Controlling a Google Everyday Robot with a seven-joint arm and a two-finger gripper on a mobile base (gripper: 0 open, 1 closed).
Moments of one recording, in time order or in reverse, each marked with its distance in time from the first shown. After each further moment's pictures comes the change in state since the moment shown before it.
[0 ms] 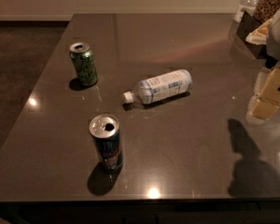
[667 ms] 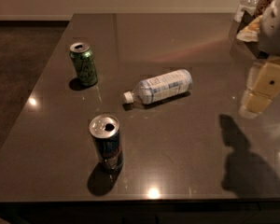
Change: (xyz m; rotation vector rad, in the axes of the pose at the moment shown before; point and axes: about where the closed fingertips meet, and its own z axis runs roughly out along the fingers) arm -0.012 -0.008 0.004 -0.025 -0.023 -0.036
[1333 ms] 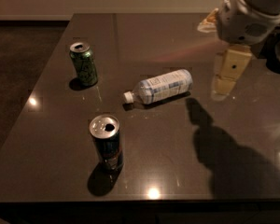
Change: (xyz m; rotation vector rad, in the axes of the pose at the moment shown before) arm -0.056 -0.034 0.031 -0.038 -0.062 -0.203
